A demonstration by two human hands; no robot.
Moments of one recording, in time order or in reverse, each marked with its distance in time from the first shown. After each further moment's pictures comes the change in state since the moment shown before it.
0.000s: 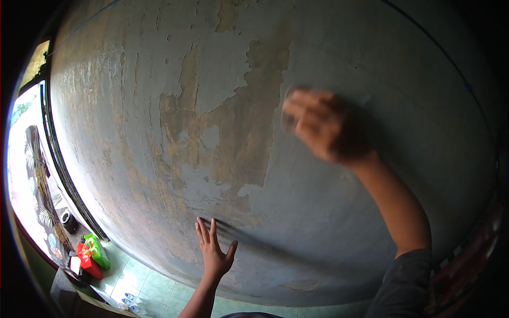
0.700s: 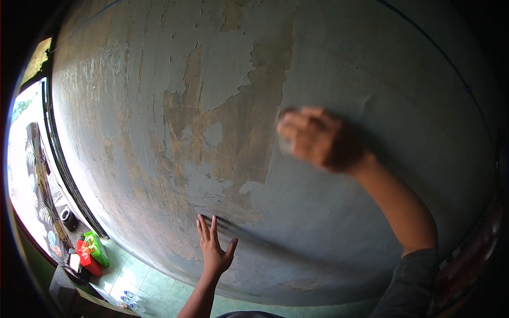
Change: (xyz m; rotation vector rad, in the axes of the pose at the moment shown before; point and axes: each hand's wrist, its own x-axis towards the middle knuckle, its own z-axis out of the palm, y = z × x) left_hand -0.001 0.000 -0.004 -0.025 -0.007 -0.015; right_hand -0.005 -0.017 0.000 0.122 -0.049 -0.069
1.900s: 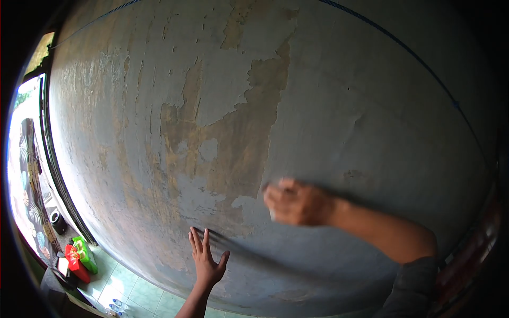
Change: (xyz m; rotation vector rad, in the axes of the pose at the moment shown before) left_hand -0.005 -0.003 0.004 -0.001 -0.014 -0.017; right_hand -0.021 -0.040 0.011 0.047 -0.016 -0.113
